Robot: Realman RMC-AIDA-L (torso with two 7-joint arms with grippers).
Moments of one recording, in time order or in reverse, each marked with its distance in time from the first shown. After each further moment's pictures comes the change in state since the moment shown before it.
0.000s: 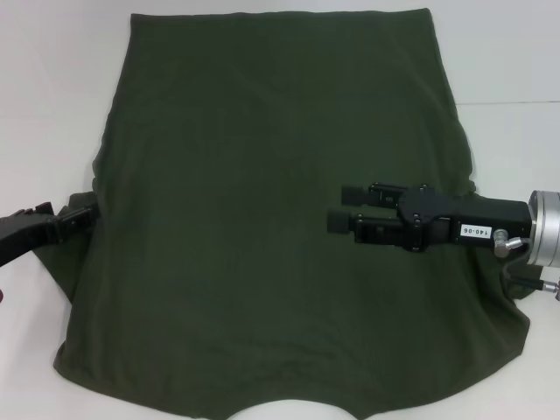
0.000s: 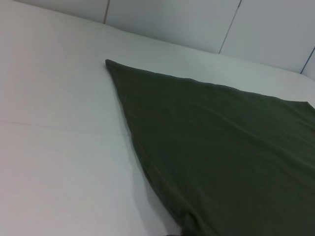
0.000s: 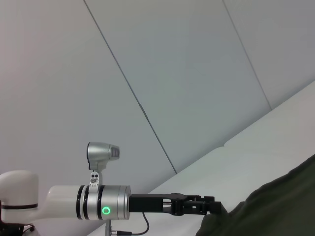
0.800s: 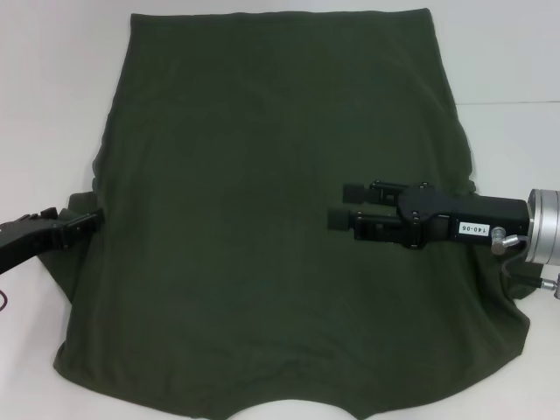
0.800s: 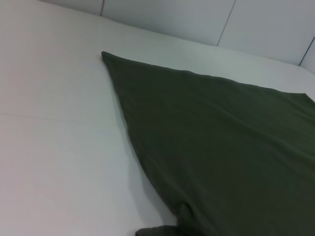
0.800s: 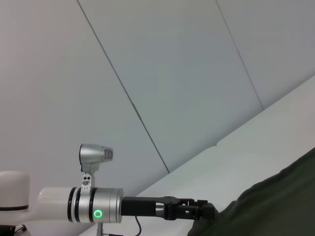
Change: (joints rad) left arm 0.005 -0.003 0.026 -0.003 0.000 -0.011 -0.002; right arm 0.001 0.000 -0.003 0.001 0.000 0.023 -0.003
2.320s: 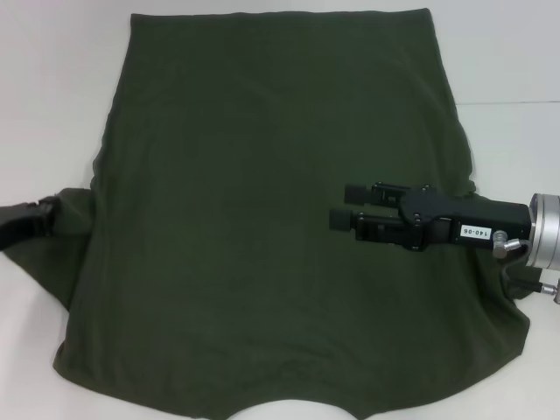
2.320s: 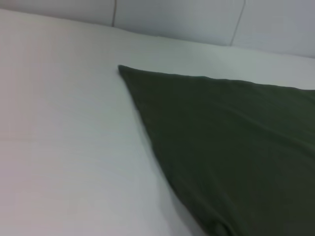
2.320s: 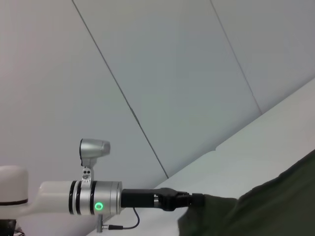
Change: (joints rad) left arm -0.014 0.007 -0.003 0.059 0.052 -0.032 -0.017; right arm -0.011 0.003 0.008 0.014 0.013 0.000 -0.020
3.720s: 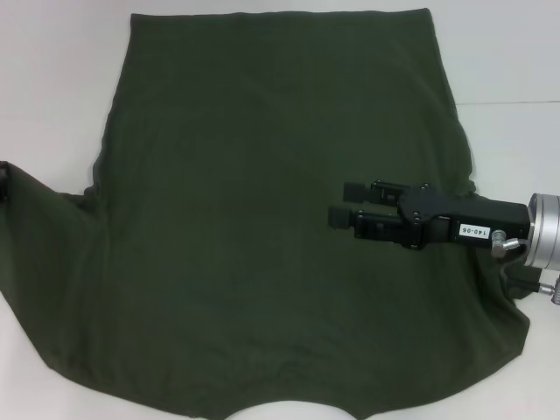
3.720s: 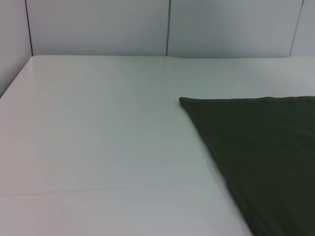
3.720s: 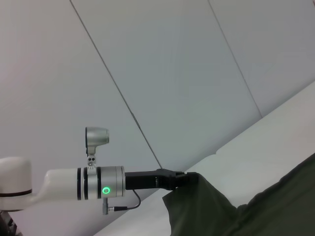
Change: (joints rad) left arm -0.040 0.019 0.003 0.034 0.000 -0.176 0.034; right arm 0.001 0.000 -0.001 0.012 0.013 0.003 -0.005
